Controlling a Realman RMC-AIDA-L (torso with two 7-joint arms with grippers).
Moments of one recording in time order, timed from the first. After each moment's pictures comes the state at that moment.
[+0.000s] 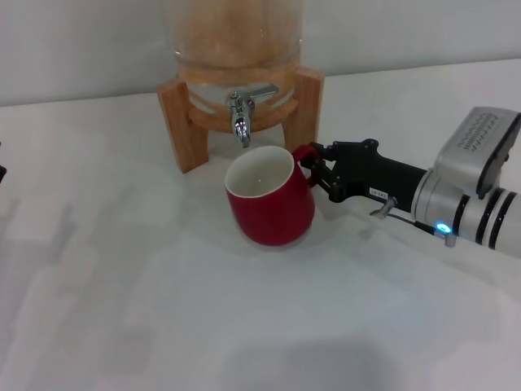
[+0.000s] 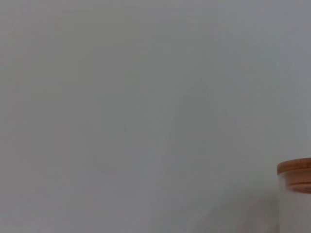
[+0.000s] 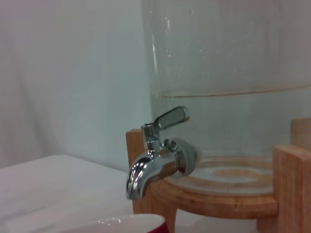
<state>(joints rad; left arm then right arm) -0.32 -2.09 2.01 0.14 -0.39 1.54 -0.38 0.71 2.03 -1.02 0.05 -1.06 -1.14 0.62</state>
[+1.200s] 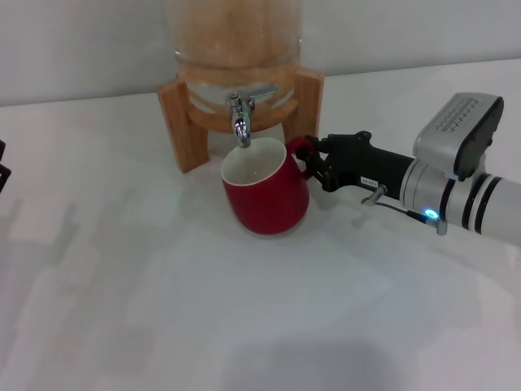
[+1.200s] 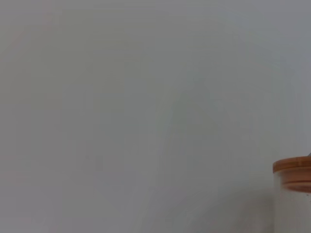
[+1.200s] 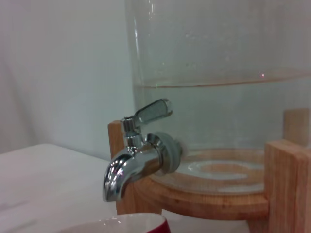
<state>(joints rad) -0.32 -2.09 2.02 0.14 -0.39 1.54 -0.39 0.76 2.03 -1.01 0.06 -1.06 -1.05 0.65</state>
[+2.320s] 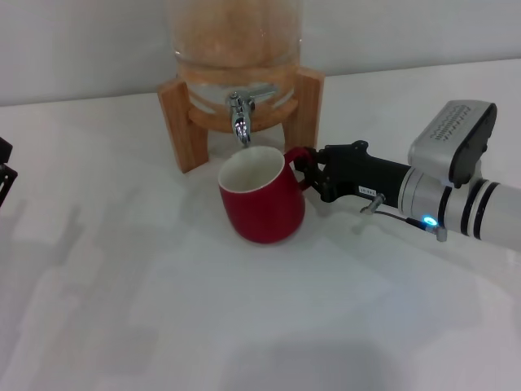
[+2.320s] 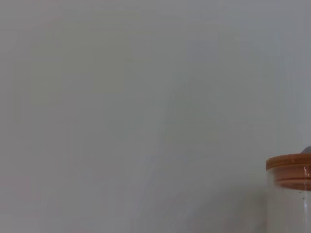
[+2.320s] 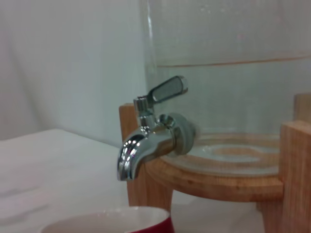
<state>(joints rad) -0.32 -2.09 2.04 0.14 -0.39 1.54 -0.39 0.76 2.03 -1.02 0.07 -1.09 -1.04 0.65</state>
